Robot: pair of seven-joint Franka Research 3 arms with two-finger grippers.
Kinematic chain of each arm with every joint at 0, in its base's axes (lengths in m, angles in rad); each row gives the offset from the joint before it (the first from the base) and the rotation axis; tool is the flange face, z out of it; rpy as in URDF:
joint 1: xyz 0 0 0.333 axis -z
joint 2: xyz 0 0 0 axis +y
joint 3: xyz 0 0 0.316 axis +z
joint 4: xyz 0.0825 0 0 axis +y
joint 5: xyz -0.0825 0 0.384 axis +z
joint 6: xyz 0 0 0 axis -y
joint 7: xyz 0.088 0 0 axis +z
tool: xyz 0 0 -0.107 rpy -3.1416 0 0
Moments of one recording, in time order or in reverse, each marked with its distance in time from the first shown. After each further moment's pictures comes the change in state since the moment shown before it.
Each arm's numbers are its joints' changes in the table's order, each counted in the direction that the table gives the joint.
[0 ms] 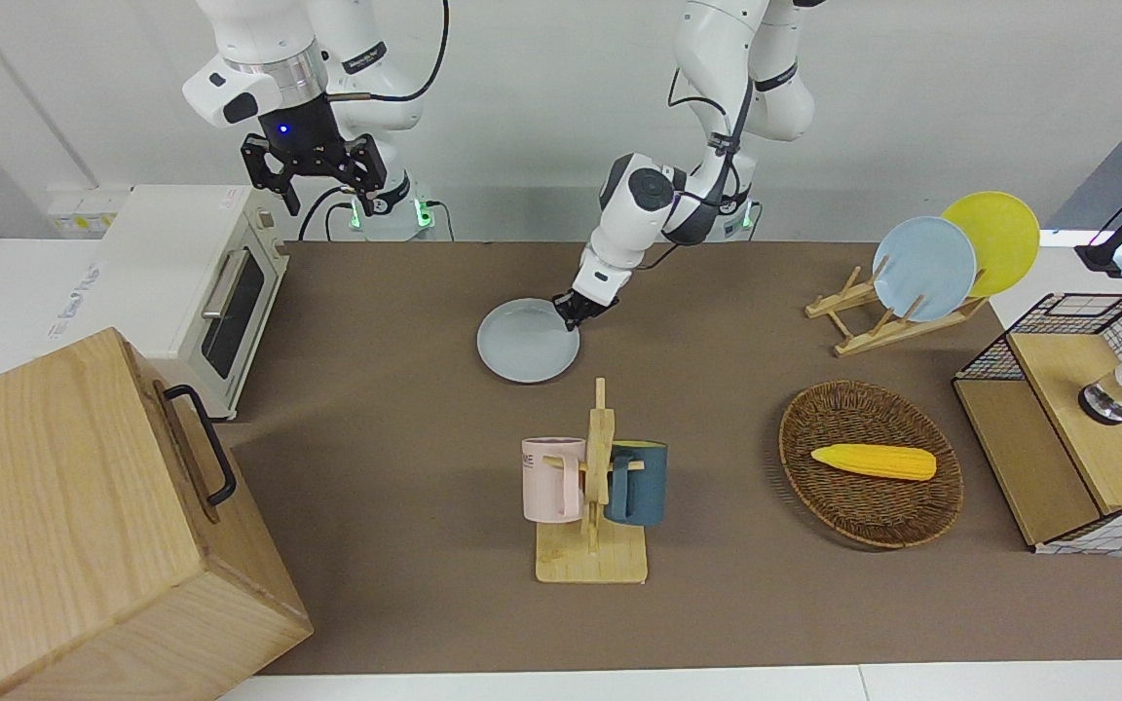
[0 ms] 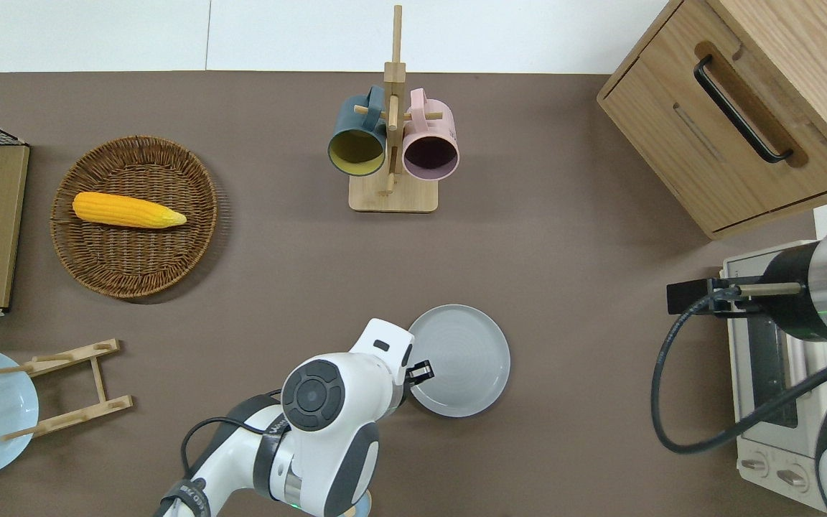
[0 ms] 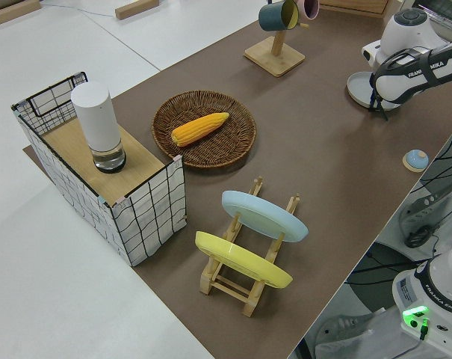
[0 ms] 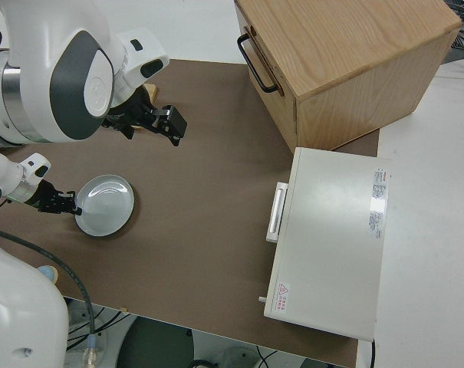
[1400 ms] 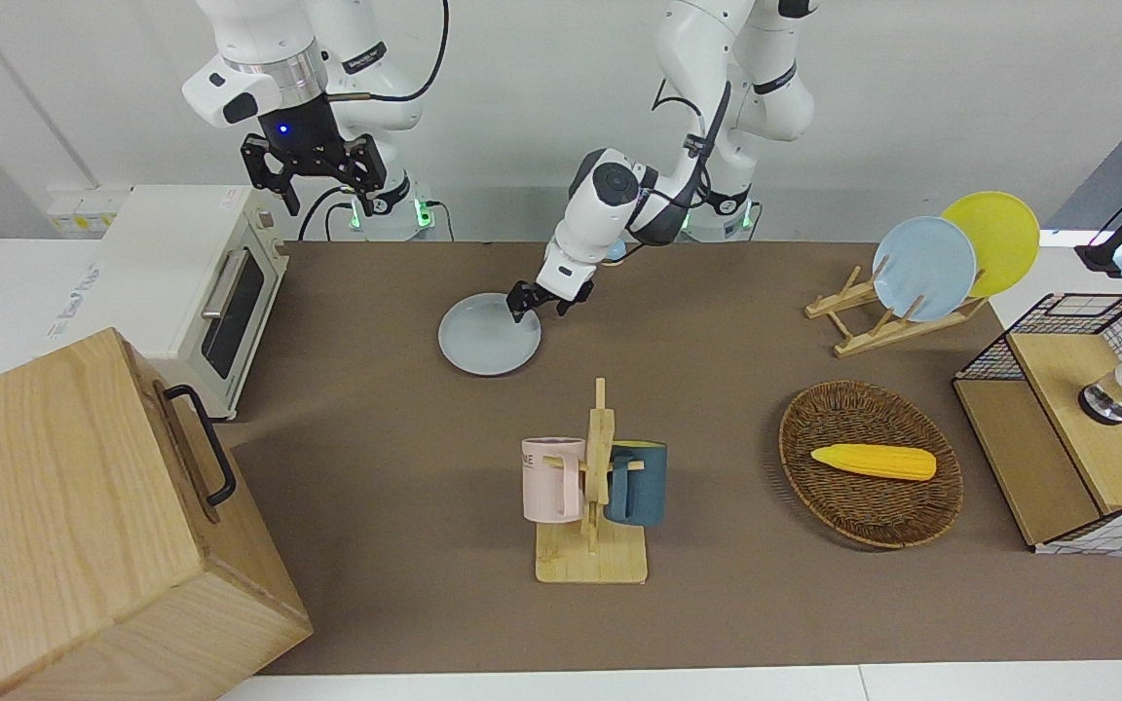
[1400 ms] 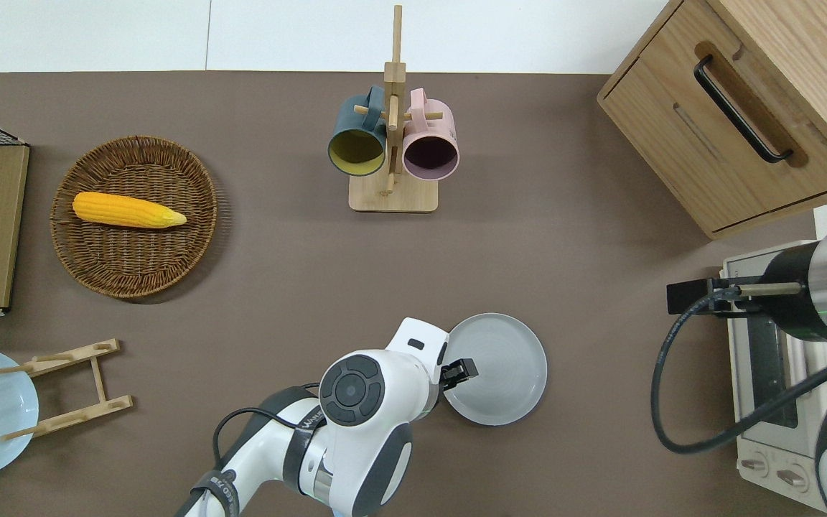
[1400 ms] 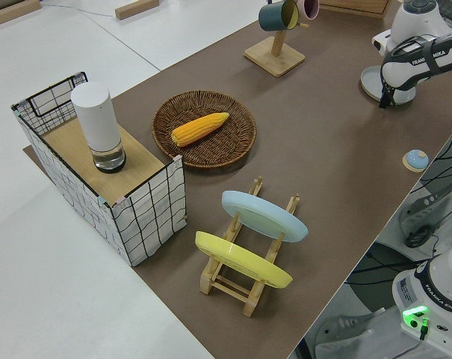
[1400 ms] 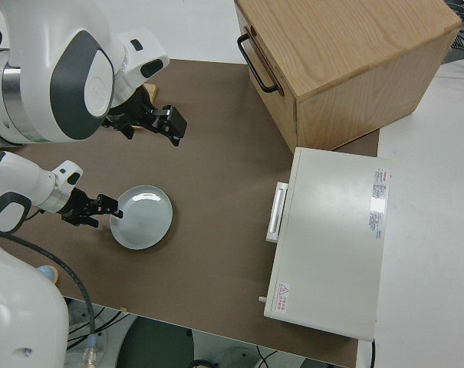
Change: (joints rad) left arm -0.027 0.037 -0.073 -0.093 -0.002 -0.061 0.089; right arm 0.000 0.000 0.000 0.000 0.000 0.000 0.000
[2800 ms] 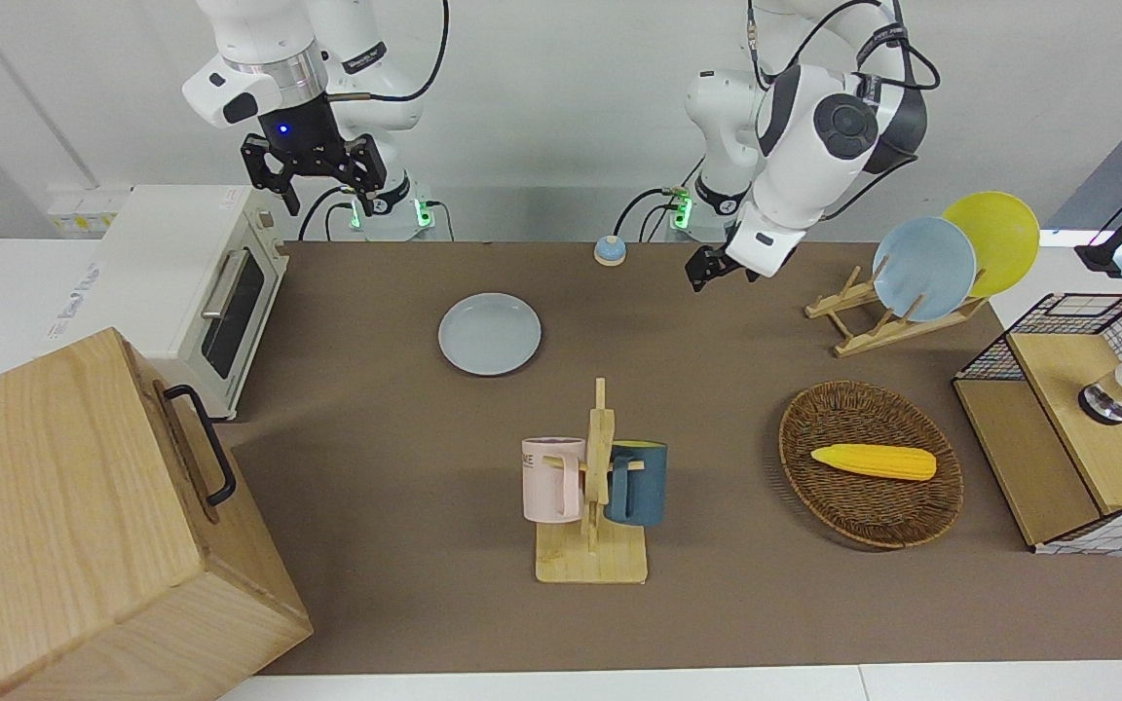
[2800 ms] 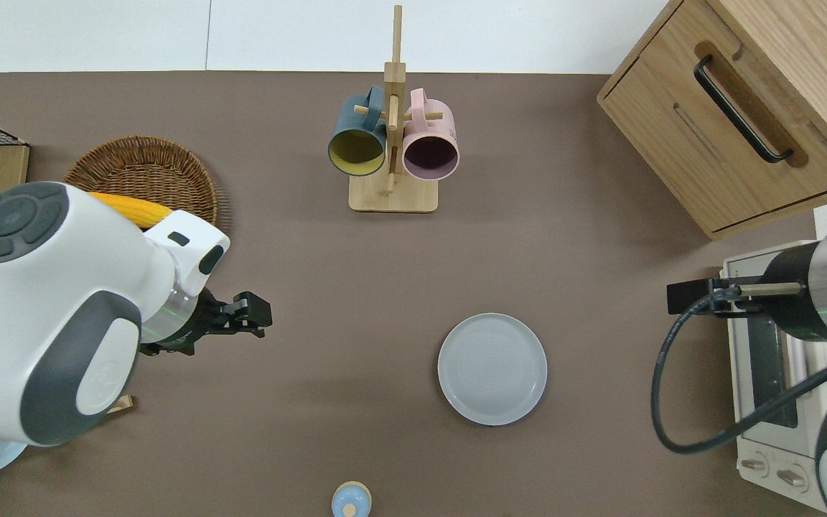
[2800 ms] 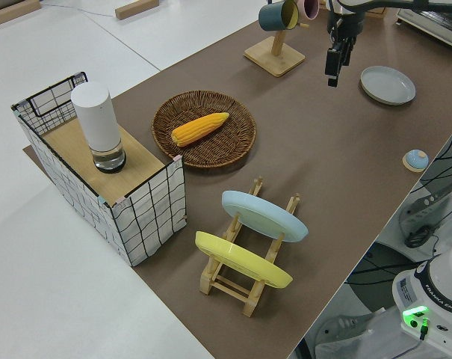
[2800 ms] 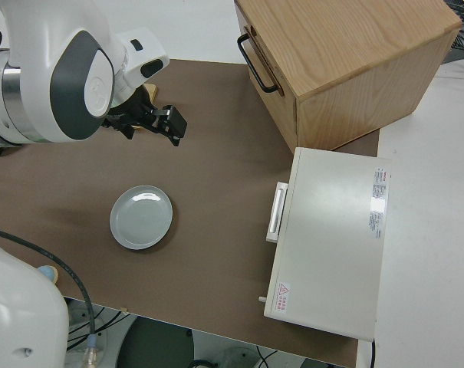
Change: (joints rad) left arm -0.404 -0.206 0.132 -0.326 0.333 -0.851 -0.355; right arm 0.000 0.000 0.000 0.000 0.000 0.000 0.000
